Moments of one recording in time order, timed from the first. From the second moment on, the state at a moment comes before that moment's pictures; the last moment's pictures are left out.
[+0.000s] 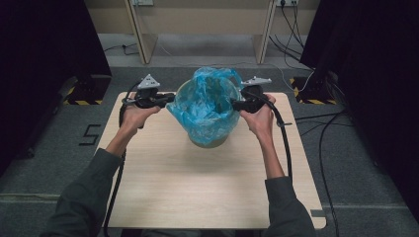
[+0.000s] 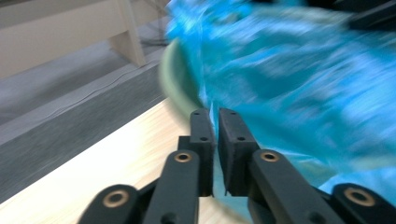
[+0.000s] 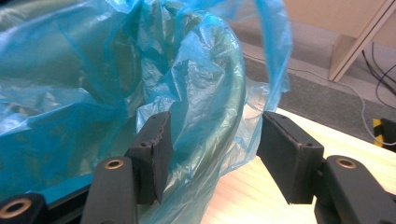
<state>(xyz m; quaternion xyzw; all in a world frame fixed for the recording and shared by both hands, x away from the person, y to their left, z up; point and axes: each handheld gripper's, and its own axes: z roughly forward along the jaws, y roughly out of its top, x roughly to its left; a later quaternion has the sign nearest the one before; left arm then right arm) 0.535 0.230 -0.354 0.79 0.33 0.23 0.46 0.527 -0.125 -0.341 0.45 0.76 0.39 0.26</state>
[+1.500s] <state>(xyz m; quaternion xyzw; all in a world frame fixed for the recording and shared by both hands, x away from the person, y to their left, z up) 0.473 0.228 -0.345 0.76 0.29 0.26 0.52 0.530 -0.132 -0.335 0.46 0.74 0.40 0.29</state>
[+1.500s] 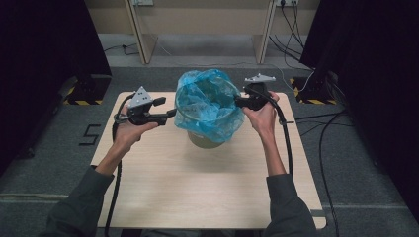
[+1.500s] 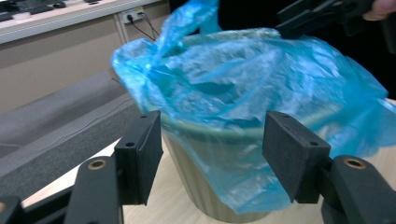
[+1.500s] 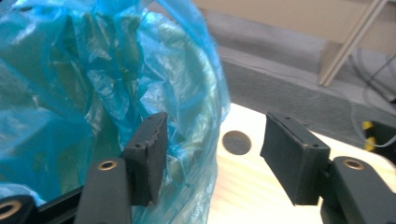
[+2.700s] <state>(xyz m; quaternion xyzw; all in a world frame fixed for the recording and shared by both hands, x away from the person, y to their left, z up) 0.498 0.230 -0.341 0.75 0.34 0.26 0.51 0.497 -0.107 -0.333 0.43 0.76 0.40 0.27</state>
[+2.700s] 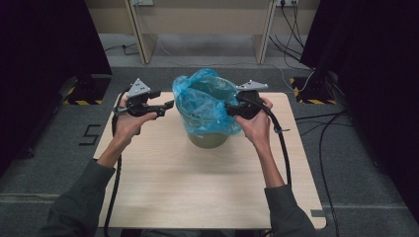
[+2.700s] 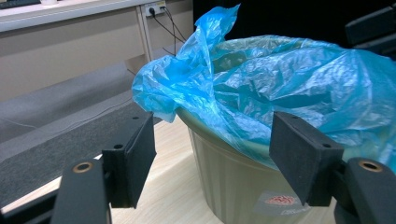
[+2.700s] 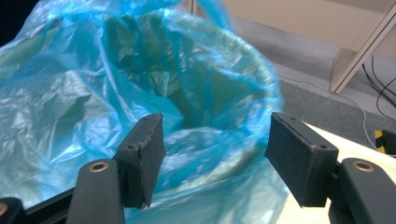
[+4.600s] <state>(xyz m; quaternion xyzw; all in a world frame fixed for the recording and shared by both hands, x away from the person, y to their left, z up) 0.567 0.248 -0.409 0.75 0.39 0.18 0.50 0.447 -0.105 -0.401 0.35 0.83 0.37 0.23</state>
